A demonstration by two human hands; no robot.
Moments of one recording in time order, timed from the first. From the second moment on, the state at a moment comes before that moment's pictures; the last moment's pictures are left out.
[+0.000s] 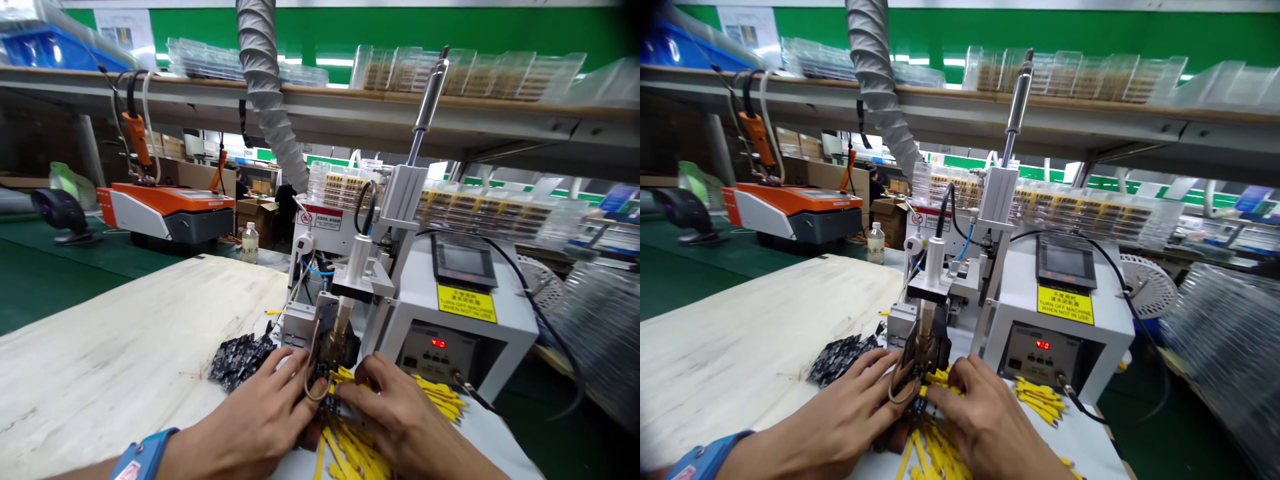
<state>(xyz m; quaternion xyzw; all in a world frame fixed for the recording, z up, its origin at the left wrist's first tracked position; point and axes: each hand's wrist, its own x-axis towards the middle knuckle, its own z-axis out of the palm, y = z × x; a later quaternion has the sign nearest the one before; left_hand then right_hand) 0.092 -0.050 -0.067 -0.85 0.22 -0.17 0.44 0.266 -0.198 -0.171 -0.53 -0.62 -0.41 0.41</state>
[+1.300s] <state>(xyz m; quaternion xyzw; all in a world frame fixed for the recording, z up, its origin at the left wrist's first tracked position) 0.094 -0.041 -0.062 -0.92 0.17 -0.28 0.20 0.263 -0.193 -0.170 -0.44 -0.62 -0.42 0.49</state>
